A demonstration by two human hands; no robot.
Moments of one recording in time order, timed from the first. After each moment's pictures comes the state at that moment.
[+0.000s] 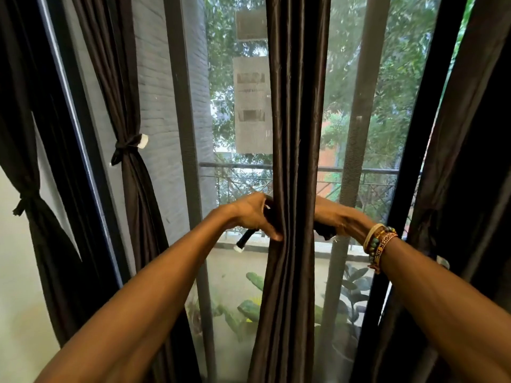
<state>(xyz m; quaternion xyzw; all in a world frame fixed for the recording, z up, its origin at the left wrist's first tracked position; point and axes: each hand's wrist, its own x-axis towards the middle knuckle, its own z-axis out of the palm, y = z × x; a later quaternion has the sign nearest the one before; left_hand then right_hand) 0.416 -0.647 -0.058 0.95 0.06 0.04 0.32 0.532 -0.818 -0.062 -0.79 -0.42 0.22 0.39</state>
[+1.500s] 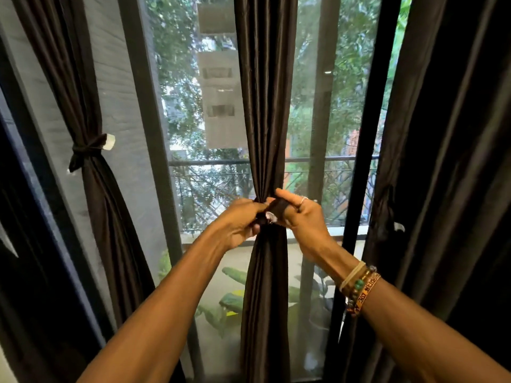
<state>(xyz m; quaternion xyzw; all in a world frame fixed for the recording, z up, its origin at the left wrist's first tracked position) 0.389 -0.687 -0.083 0.69 0.14 0.10 0.70 0.442 -0.813 -0.109 -0.55 -0.28 0.08 0.78</state>
